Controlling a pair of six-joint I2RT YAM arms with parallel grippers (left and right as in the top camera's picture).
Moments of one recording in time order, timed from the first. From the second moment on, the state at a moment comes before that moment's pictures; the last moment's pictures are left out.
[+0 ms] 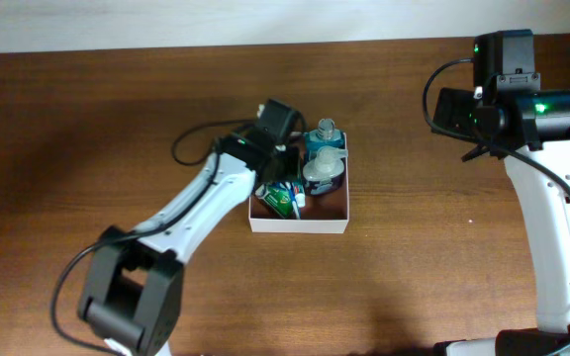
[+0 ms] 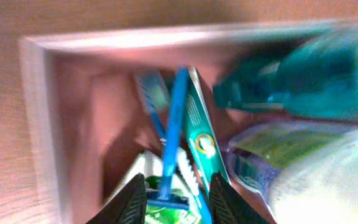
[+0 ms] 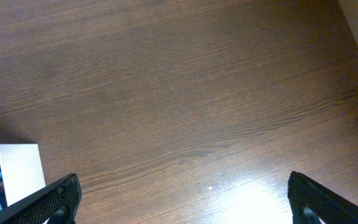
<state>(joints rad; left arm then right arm) -0.52 1.86 1.43 -0.65 -0.05 -0.38 0.03 1.57 1.72 -1.18 0.31 0.24</state>
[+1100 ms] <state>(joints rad) -0.15 1.78 1.45 -0.80 -0.10 -0.38 0.03 1.57 1.72 -1.18 0.31 0.24</state>
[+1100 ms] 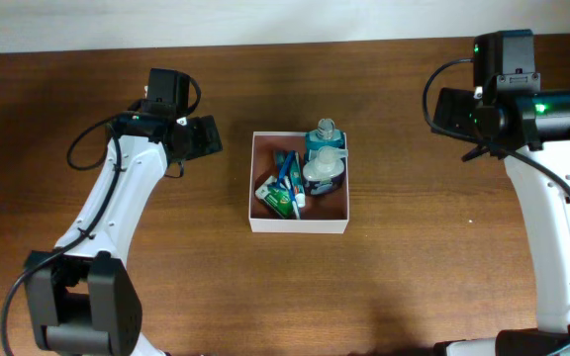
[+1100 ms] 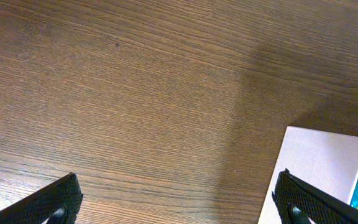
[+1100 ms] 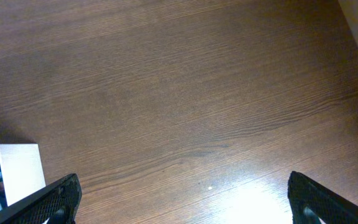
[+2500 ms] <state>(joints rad) -0.15 1.78 1.45 -0.80 -0.10 -0.38 0.03 0.39 0.64 -0.10 0.14 0.24</state>
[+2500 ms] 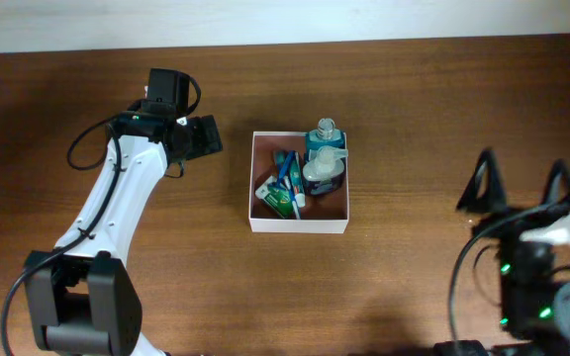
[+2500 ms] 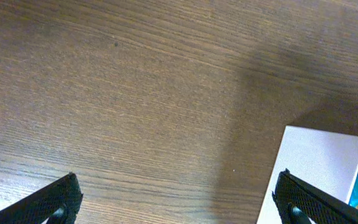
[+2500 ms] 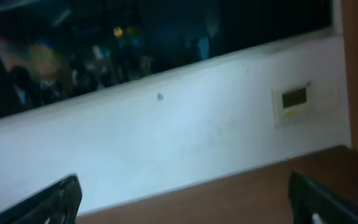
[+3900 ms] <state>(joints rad) -0.15 1.78 1.45 -0.80 -0.10 -0.38 0.03 0.01 0.01 0.01 -0.05 0.09</state>
